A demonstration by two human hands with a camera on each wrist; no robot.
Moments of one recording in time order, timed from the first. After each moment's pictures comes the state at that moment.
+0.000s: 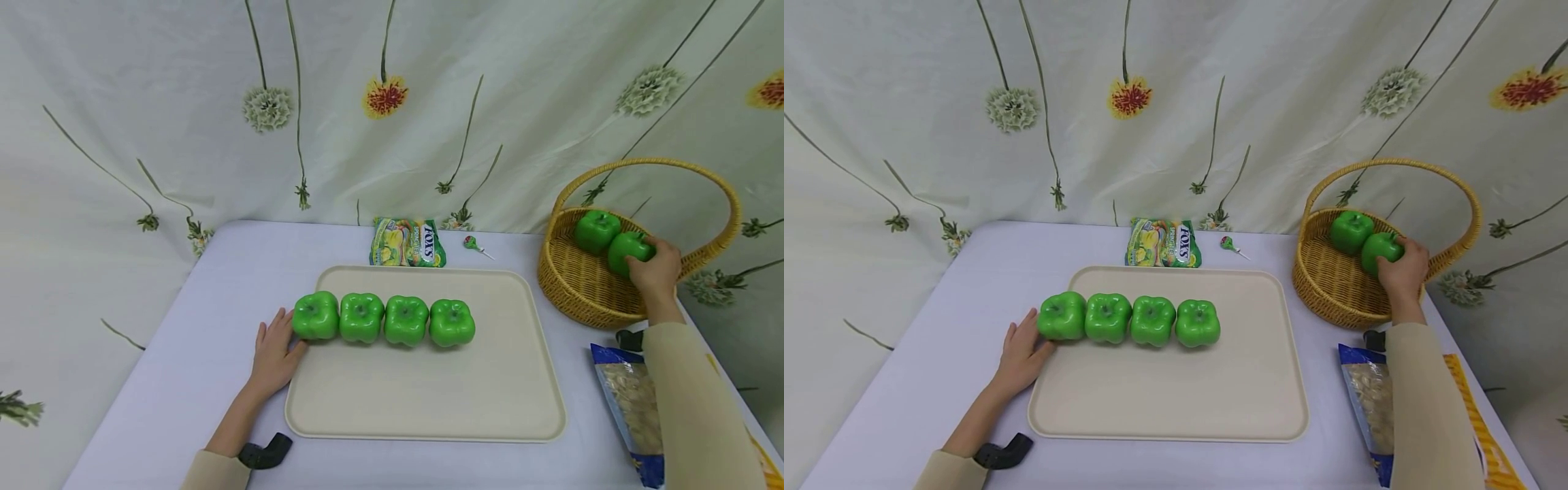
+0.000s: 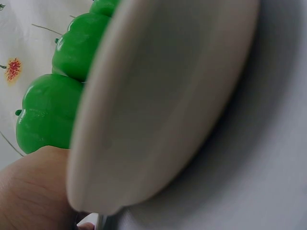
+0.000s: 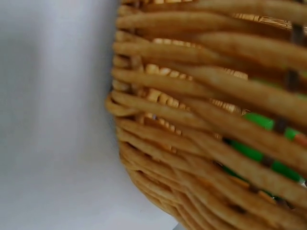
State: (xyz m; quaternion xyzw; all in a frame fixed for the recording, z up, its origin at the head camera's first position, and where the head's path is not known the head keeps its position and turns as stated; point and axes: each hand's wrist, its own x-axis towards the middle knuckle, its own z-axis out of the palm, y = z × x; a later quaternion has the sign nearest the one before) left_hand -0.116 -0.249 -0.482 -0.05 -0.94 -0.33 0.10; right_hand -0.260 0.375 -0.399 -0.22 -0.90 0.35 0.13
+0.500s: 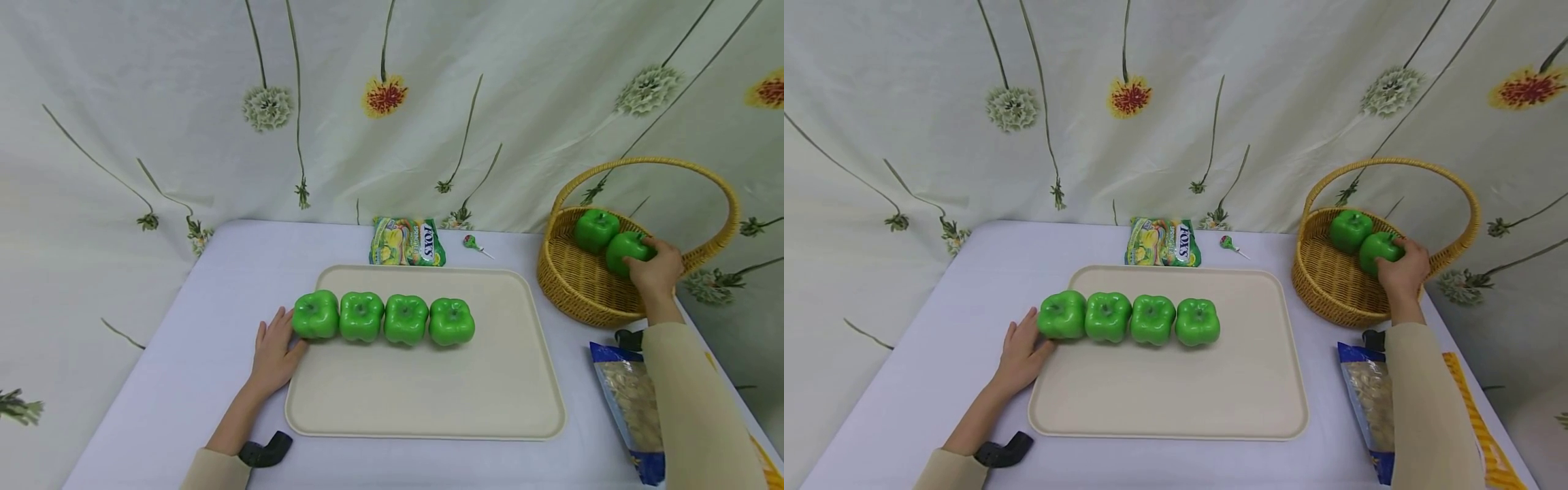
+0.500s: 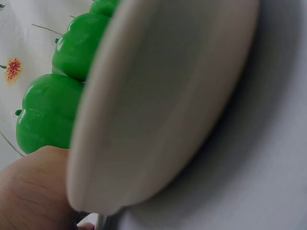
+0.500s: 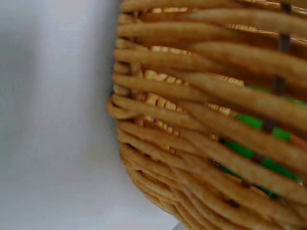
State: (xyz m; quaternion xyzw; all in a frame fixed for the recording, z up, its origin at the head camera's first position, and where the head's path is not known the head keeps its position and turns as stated) left_hand -0.116 -0.249 -0.482 -0.06 -0.94 -0.33 0.11; right_hand -0.259 0.371 -0.399 -0.26 -0.89 0.36 0.13
